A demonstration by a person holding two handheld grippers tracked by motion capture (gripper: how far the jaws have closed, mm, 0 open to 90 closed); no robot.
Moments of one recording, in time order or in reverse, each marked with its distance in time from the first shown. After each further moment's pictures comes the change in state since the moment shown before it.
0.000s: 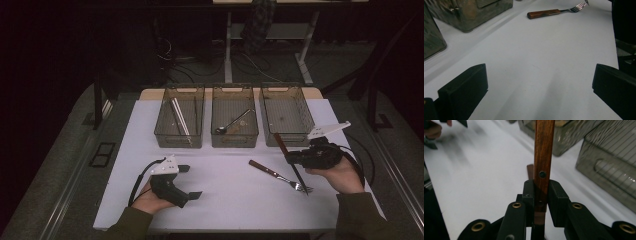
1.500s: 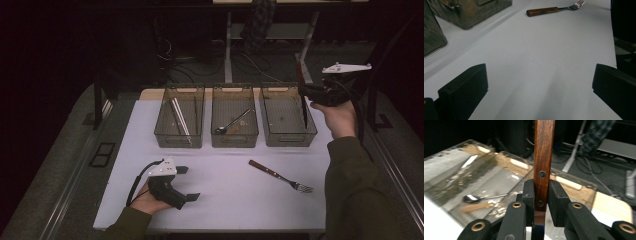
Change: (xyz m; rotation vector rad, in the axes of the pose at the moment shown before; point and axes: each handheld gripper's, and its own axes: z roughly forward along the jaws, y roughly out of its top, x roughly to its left) left arm -0.001 -0.004 -0.005 0.006 -0.006 0.004; right arm -0.077 0.108 -0.029 -0.294 -0.377 0.078
